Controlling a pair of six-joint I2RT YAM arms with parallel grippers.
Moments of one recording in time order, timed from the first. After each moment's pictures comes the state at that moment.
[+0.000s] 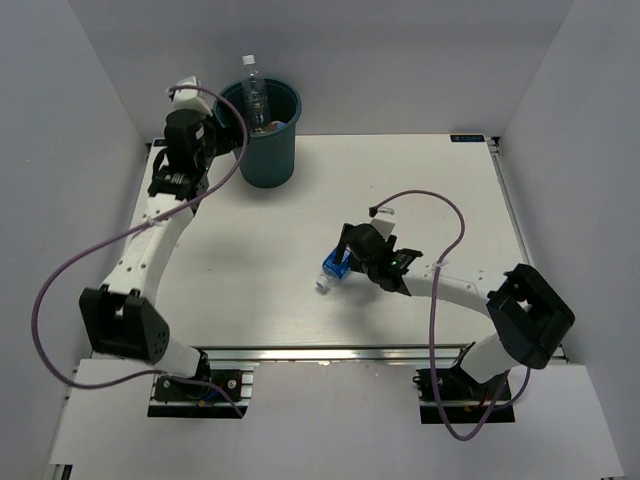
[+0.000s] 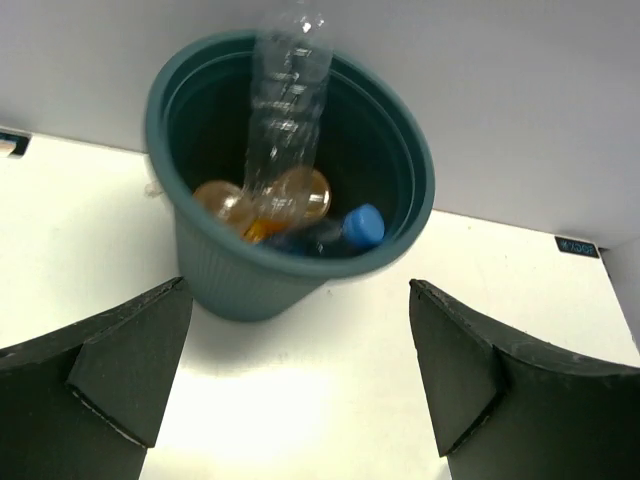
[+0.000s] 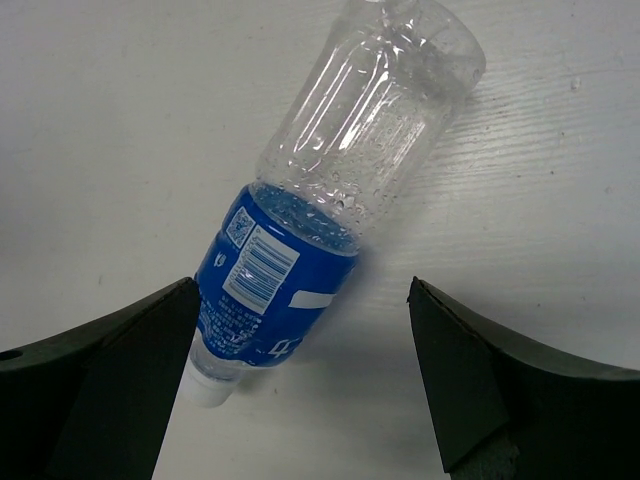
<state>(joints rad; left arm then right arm) -0.18 1.54 1.51 -0.12 -0.09 -0.36 0.86 1.48 0.83 -0.11 0.44 0.82</state>
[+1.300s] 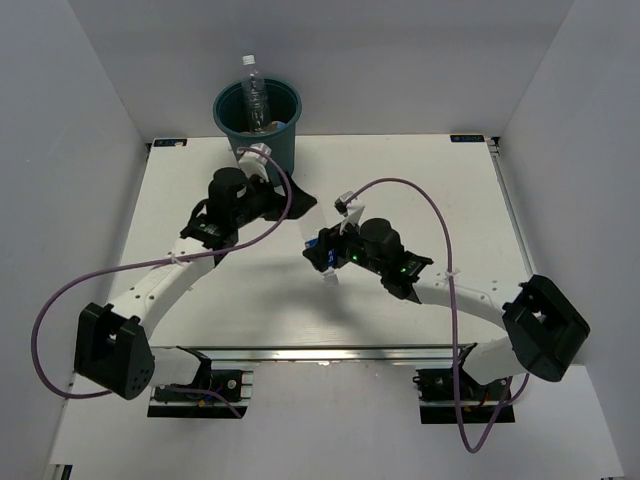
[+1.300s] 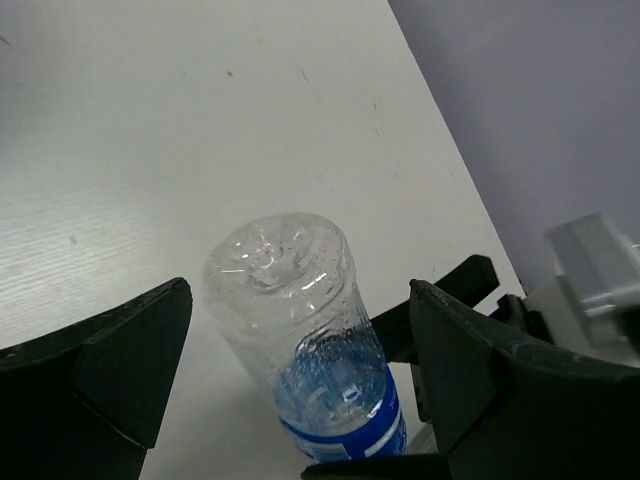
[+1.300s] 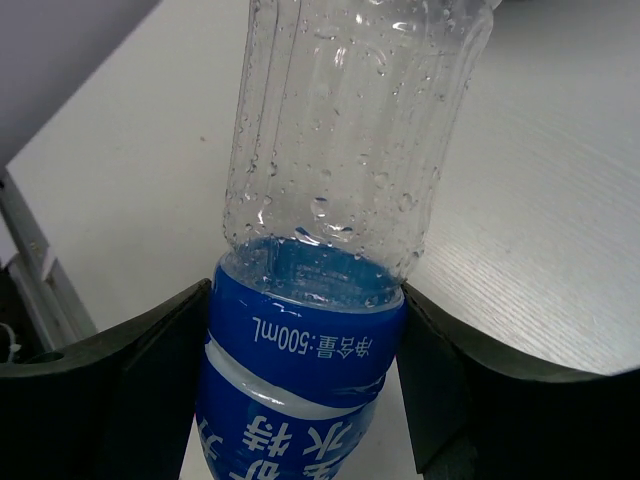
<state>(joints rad) -0.40 1.29 1.00 0.02 0.31 -0.52 0.87 1.41 0.76 0.36 -0.06 0.33</state>
